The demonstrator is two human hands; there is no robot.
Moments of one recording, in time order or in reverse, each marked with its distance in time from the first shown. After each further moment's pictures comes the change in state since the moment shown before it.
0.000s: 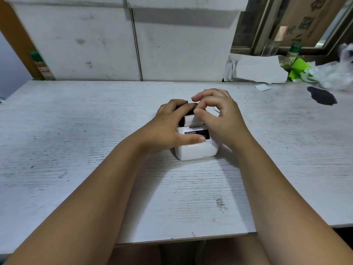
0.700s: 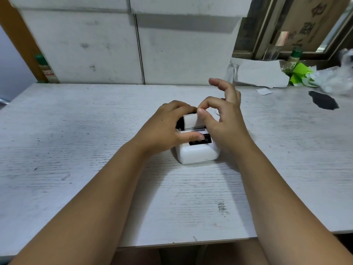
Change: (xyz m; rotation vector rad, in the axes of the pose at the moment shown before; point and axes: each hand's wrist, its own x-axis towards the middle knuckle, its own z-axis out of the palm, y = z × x) left_hand 0.004 -0.004 -0.002 0.074 0.178 0.092; right_hand -0.002 -0.003 -0.001 -0.122 0.077 -0.063
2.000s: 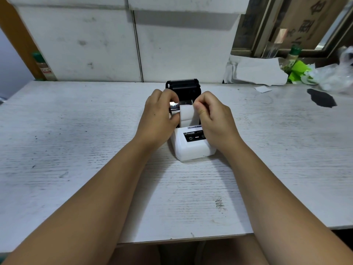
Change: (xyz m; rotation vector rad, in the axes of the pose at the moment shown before) left_hand 0.004 0.001 0.007 -0.010 0.371 -0.124; right_hand 0.001 0.000 0.013 -0.012 -0.036 0.065
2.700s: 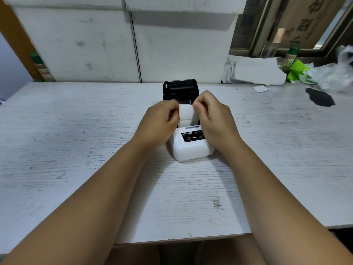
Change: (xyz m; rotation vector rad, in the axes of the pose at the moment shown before) left_hand -0.001 0.002 0.000 -0.003 -0.124 -0.005; right_hand -0.001 -0.003 -0.005 -0.071 0.002 -0.005
